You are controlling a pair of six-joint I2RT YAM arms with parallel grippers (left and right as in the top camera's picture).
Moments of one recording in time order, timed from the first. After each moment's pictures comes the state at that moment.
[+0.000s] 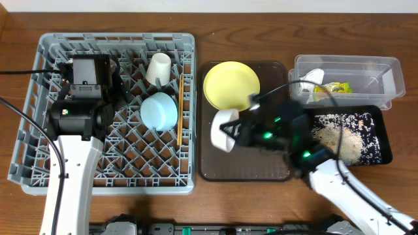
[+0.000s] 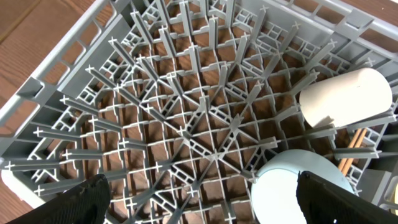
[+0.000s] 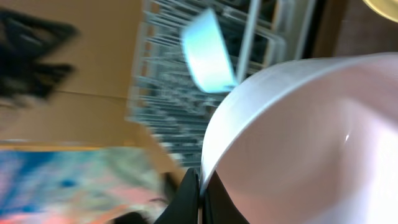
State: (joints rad) left arm -0.01 1.28 1.32 -1.03 -0.38 -0.48; right arm 0.57 1.27 0.64 0.12 -0.59 0.92
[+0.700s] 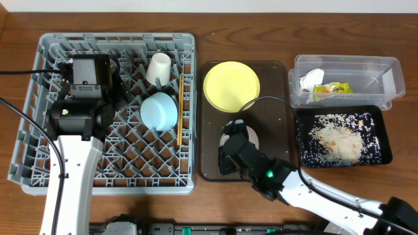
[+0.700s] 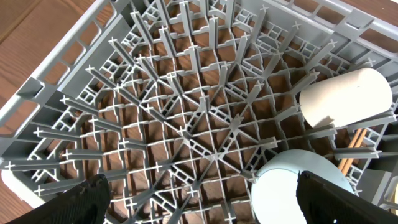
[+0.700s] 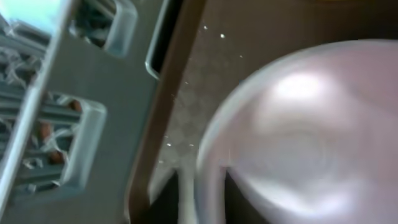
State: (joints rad) left arm -0.01 1.28 1.32 -1.03 -0.38 -0.48; right arm 0.91 1.40 0.64 -0.09 0.09 0.69
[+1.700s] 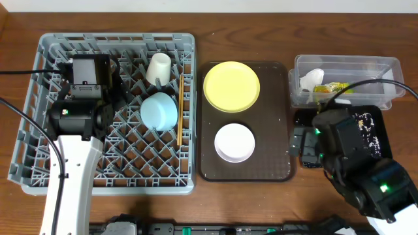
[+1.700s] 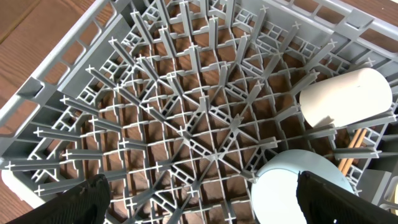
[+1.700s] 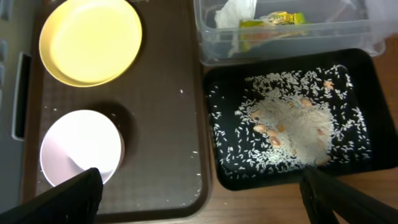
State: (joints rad) left arm -0.01 1.28 1.32 -1.03 -0.38 -0.48; right arm 0.48 0.94 1.13 -1.15 0.31 0.49
